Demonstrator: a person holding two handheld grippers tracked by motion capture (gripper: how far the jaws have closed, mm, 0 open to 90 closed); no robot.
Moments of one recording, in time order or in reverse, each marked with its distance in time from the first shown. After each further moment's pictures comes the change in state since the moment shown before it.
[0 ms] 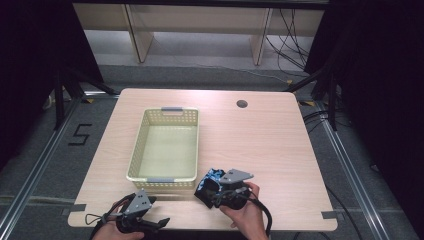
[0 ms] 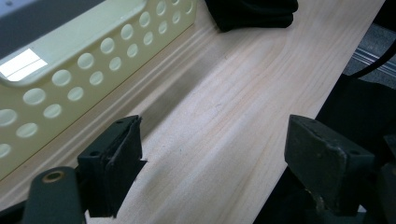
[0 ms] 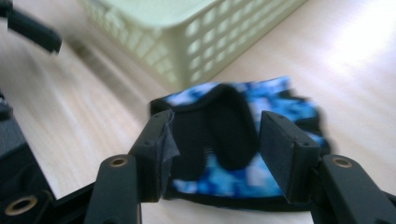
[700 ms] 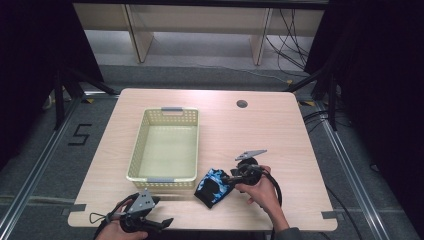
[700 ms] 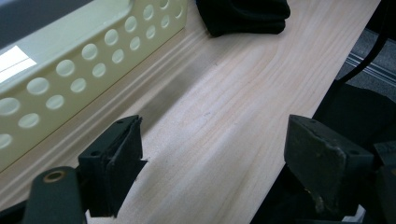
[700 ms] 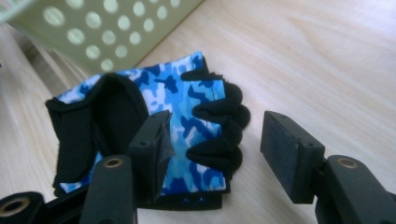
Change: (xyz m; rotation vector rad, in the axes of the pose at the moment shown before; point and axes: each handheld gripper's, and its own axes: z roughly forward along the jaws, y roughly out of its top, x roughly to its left) left arm -0.004 0.004 0.006 -0.004 -0.030 -0.027; right arm -0.085 0.002 0.026 0.109 0.127 0.150
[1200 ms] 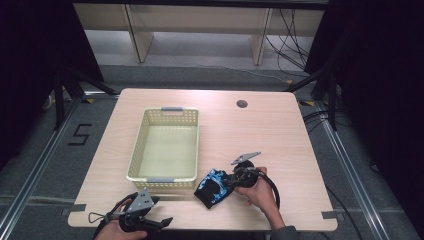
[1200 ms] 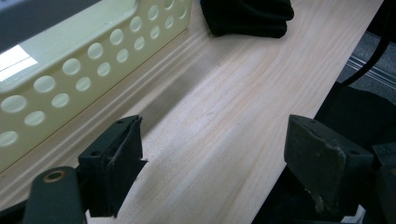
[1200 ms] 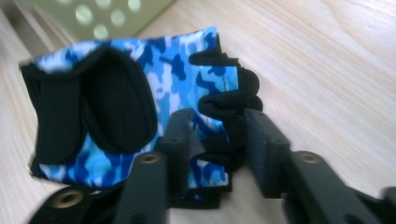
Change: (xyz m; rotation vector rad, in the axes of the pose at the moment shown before) left arm 0.003 0.000 -0.002 -0.004 0.004 0.016; right arm 0.005 -0.004 0.007 0.101 -0.031 -0.042
